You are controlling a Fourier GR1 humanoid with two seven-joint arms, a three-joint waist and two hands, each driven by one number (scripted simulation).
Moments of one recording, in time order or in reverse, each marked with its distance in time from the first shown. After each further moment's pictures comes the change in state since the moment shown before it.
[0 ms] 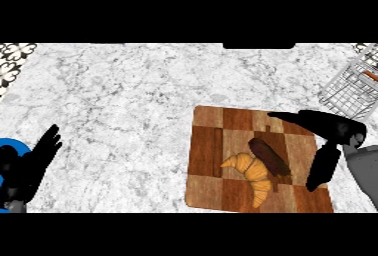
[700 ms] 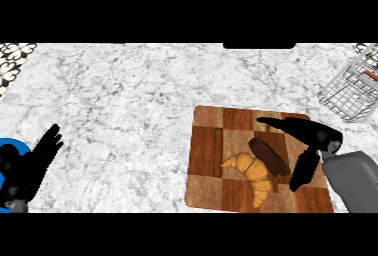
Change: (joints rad) left arm -0.006 -0.050 0.055 -0.011 -0.055 -0.042 0.021; right arm 0.039 0.129 -0.025 0.101 0.237 -0.041 -0.189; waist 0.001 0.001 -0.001
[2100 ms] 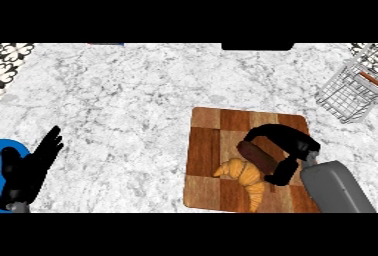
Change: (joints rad) left arm 0.008 -0.061 0.062 -0.018 -0.072 -0.049 0.004; right arm 0.048 0.132 -0.011 0.082 0.242 -0.160 -0.249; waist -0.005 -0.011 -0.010
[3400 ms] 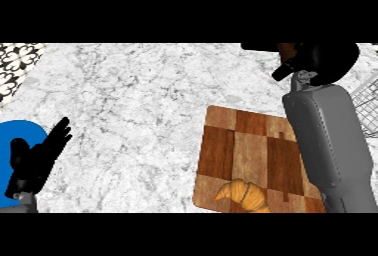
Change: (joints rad) left arm -0.052 -0.006 -0.023 -0.012 -0.025 -0.037 0.015; right arm -0.518 0.151 -0.244 0.020 0.669 -0.553 1.067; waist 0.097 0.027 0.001
